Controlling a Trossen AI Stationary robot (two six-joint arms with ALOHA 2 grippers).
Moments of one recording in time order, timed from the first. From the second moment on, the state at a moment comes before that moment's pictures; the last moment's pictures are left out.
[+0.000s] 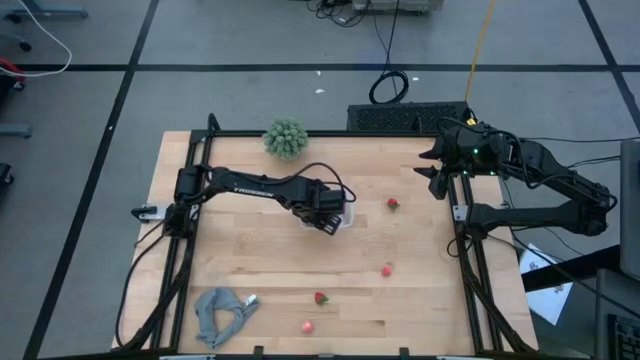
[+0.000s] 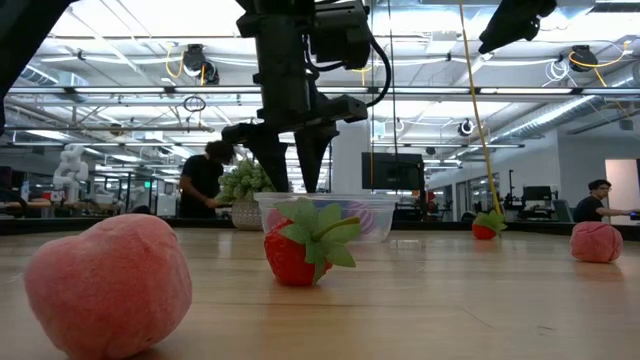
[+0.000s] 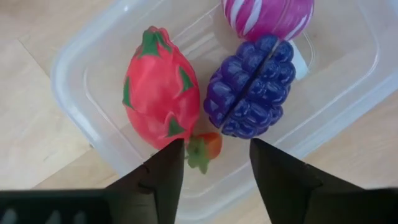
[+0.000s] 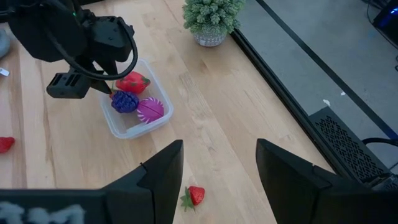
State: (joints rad) left arm 0.03 2.04 1.62 -0.97 -0.08 -0.97; right arm -0.35 0.83 1.14 -1.01 0.07 0.04
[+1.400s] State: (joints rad) left arm 0.09 2.02 1.62 -0.97 -0.14 -0.88; right arm -0.35 0.83 1.14 -1.01 0.07 0.05
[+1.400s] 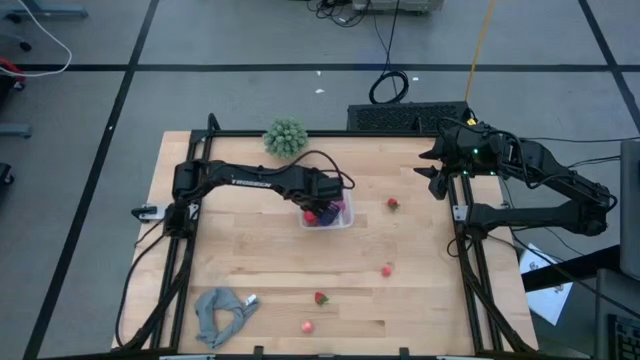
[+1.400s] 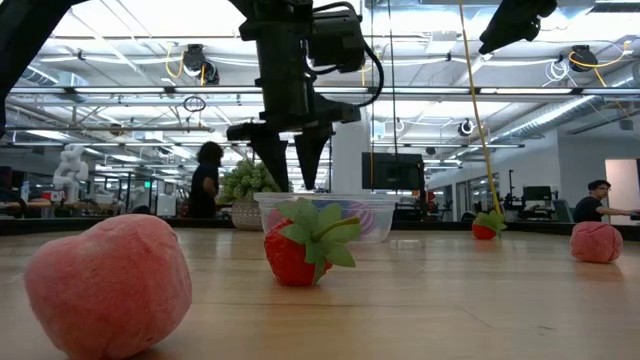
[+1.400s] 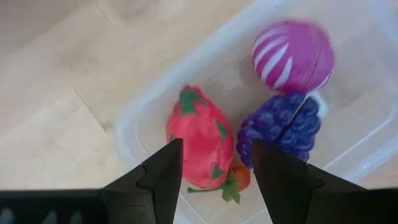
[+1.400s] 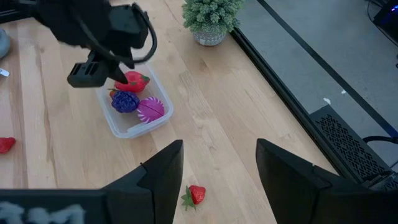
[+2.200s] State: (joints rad) left arm -0.25 1.76 1.62 -0.91 -0.10 -1.15; right arm -0.35 0.82 1.14 -1.07 0.07 0.05
